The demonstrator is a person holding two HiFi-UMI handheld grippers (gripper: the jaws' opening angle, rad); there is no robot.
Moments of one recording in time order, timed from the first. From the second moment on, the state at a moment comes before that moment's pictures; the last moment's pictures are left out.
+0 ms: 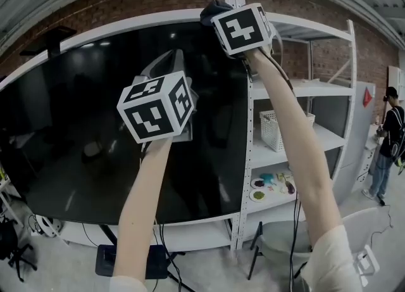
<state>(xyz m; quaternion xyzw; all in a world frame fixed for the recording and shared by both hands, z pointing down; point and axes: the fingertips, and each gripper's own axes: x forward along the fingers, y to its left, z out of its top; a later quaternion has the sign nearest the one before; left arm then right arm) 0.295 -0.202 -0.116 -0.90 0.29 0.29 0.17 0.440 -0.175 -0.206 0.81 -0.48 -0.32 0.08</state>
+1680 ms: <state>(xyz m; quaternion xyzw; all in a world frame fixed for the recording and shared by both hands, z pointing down) -0.159 -0.318 -0.101 -0.77 0.54 0.27 0.20 -0.011 -0.376 -0.195 0.68 -0.48 -0.52 0.20</state>
